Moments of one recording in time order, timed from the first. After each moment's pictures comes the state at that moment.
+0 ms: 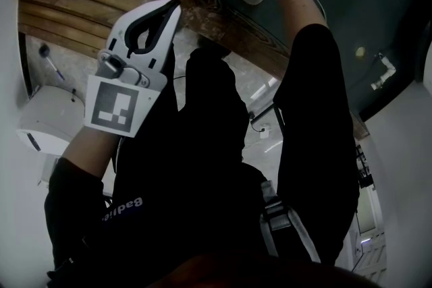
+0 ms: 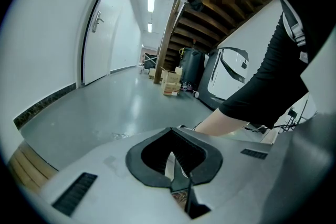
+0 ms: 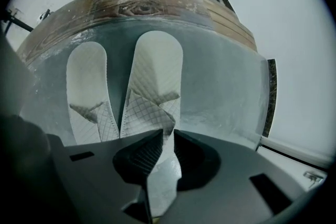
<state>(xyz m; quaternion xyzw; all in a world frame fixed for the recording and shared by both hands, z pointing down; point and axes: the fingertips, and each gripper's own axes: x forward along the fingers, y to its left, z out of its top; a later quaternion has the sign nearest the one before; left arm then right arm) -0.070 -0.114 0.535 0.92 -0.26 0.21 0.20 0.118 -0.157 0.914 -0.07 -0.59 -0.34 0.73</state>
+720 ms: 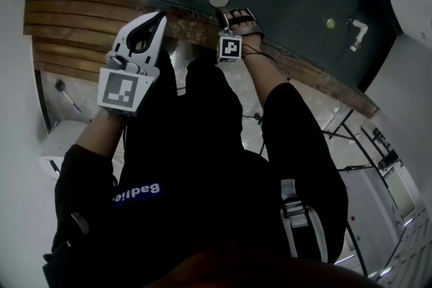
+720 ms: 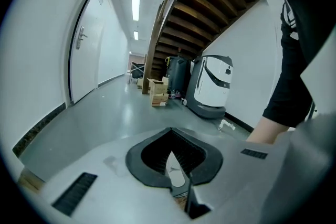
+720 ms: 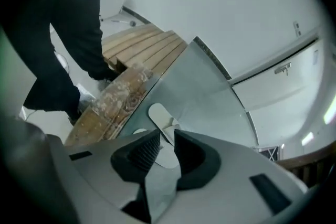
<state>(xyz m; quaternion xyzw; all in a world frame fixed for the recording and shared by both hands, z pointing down) -0.055 -0.069 0.387 0.95 -0.20 0.18 0.14 0.054 0.020 0.693 0.28 -0.69 -0.15 0.65</state>
